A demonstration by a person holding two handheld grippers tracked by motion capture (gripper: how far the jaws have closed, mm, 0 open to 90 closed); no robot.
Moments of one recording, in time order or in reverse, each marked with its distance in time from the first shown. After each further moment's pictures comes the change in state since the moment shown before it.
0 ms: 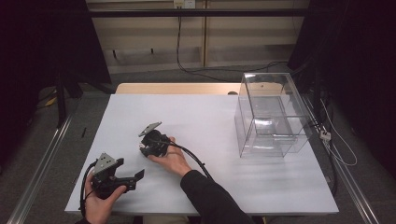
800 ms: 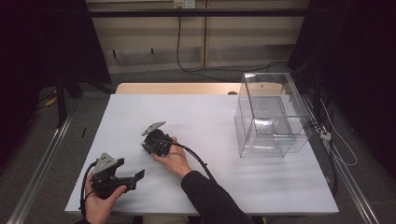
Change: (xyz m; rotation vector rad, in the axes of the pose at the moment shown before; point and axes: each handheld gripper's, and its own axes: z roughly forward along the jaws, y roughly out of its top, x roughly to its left) left arm 0.000 0.000 0.001 0.005 -0.002 0.000; right arm -0.005 -0.005 -0.003 -0.031 0.020 0.036
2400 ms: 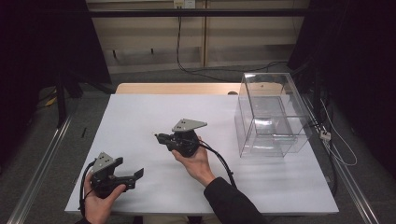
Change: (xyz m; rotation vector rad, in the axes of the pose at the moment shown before) left arm 0.002 0.001 -0.001 -0.018 0.004 -0.015; right arm -0.009 -0.023 -0.110 -0.374 0.051 0.063
